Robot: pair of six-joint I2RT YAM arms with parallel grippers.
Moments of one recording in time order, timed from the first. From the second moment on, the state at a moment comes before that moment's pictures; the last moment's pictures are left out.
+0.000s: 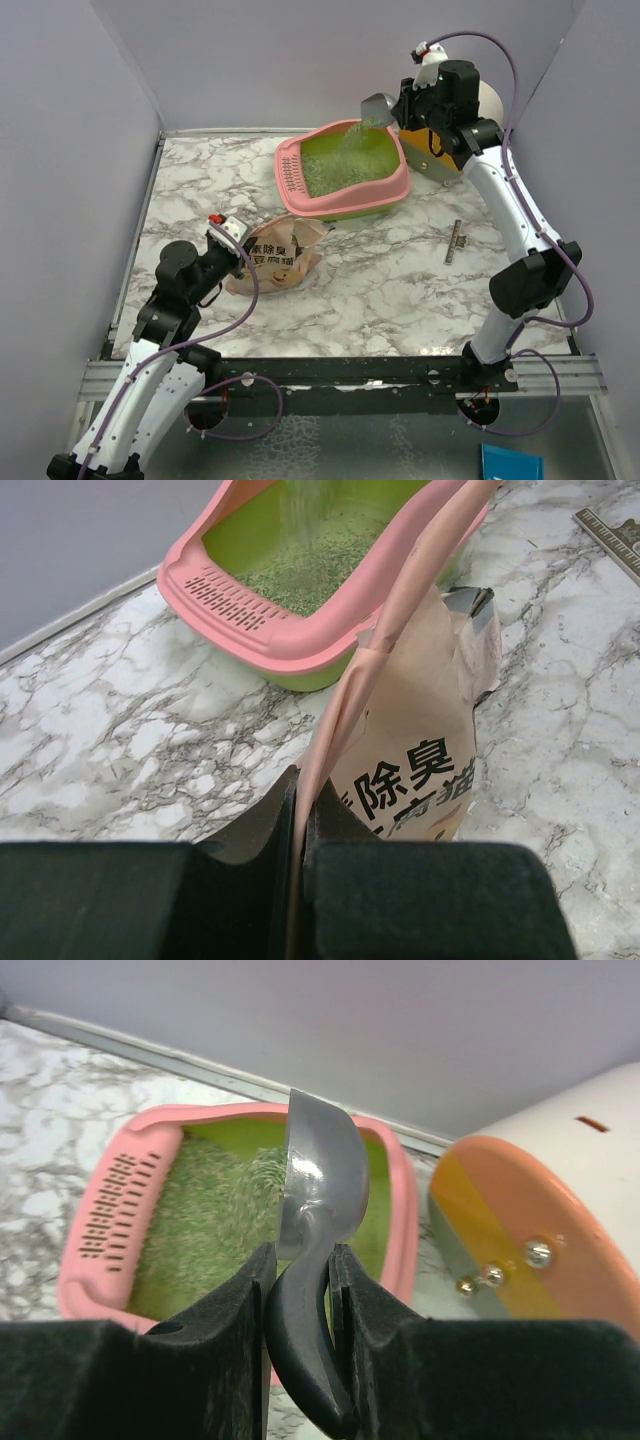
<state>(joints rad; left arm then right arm) -0.35 0.52 0.61 -0.25 0.26 0.17 0.31 1.76 1.93 -0.46 -0.10 0.01</state>
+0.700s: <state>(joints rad) -0.35 0.52 0.61 -0.25 0.26 0.17 0.46 1.64 1.78 -0.40 0.15 -0.30</state>
